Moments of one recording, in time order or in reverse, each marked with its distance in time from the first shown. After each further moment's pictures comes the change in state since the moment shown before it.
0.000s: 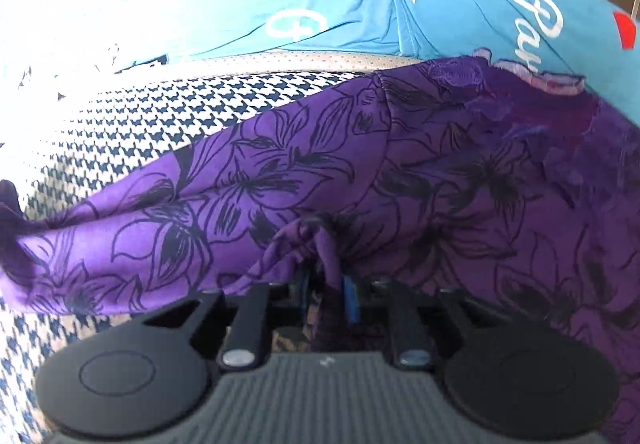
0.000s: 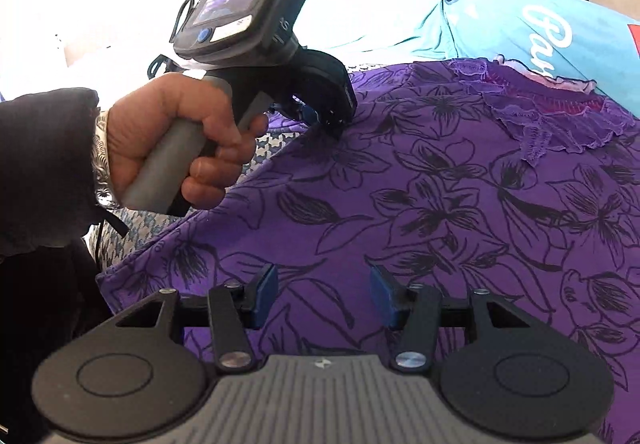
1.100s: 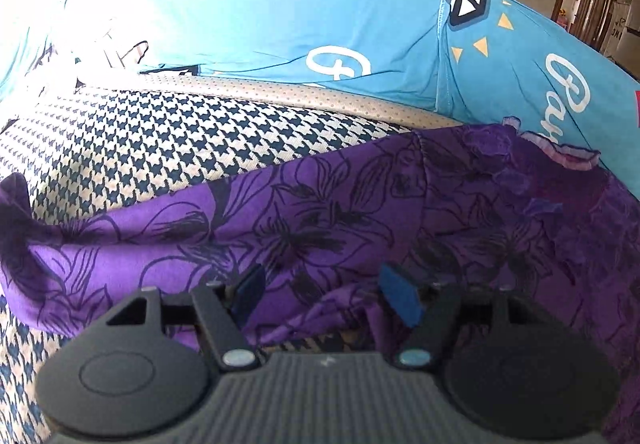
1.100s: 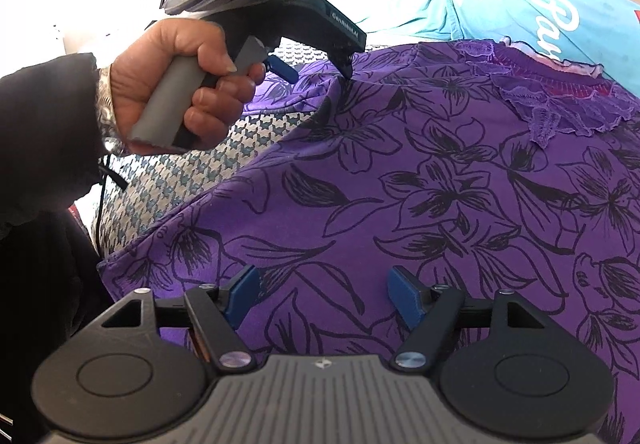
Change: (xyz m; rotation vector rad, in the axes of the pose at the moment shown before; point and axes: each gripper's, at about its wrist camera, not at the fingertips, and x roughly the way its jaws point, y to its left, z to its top) left arm -0.004 0.033 0.024 -0.139 -0.063 -0.058; right arm 0.010 0.002 -0.002 0.007 0.050 0.011
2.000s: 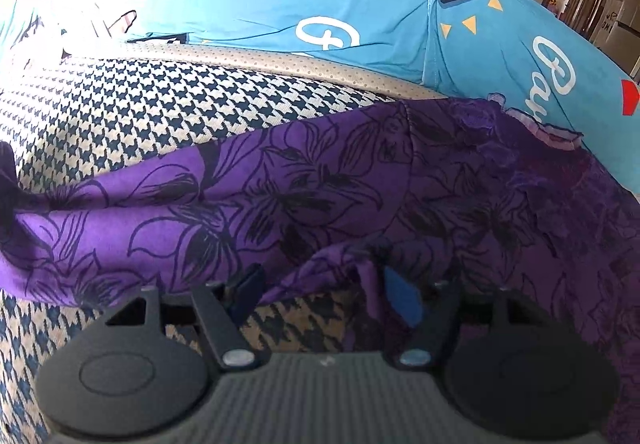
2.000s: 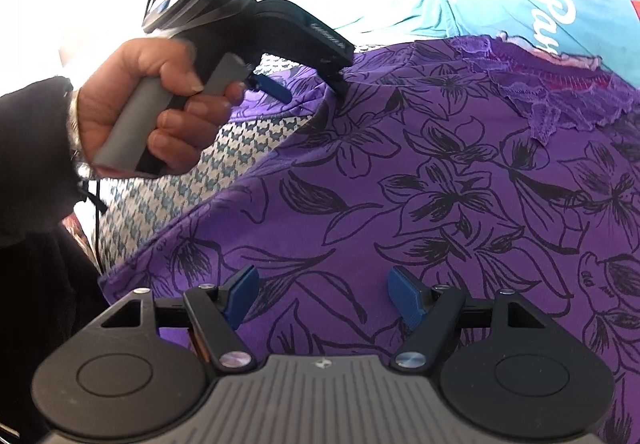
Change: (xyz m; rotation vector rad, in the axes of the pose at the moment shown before) left arm -0.004 0.010 -0.007 -0.035 0.091 -0.078; right arm 0.001 -0.006 0.005 0.050 -0.002 0.013
